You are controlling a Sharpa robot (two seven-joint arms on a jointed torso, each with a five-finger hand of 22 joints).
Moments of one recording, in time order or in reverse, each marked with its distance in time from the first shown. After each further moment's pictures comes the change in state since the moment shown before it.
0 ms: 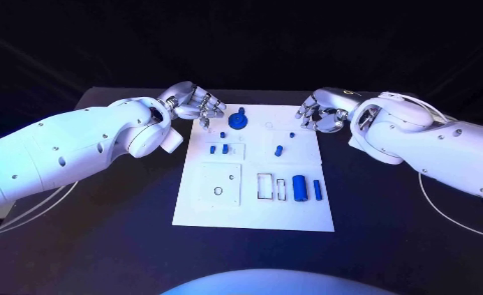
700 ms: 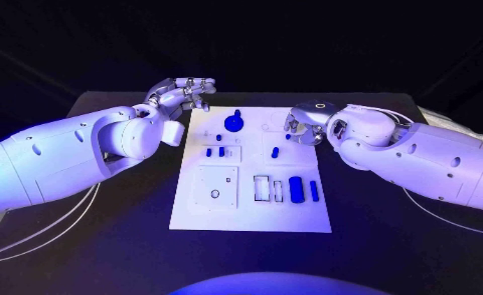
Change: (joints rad) left arm -0.003 -0.024 -0.002 0.056 0.580 -0.043 0.191; left_hand -0.006 0.006 -0.035 -0.001 0.000 0.008 -0.002 0.006 0.000 0.003 -0.003 0.040 0.012 -0.002 -0.002 -0.003 -0.022 0.000 0.004 -0.004 -0.026 -0.026; right arm -0.036 0.090 -0.008 -0.051 -0.265 0.061 -0.066; right_hand -0.010 -0.018 0.027 -0.001 -0.042 0.007 -0.007 -0.025 -0.001 -0.004 -0.003 -0.050 -0.087 0.000 0.000 -0.012 -0.012 0.000 0.003 -0.004 -0.006 -0.018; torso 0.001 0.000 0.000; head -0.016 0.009
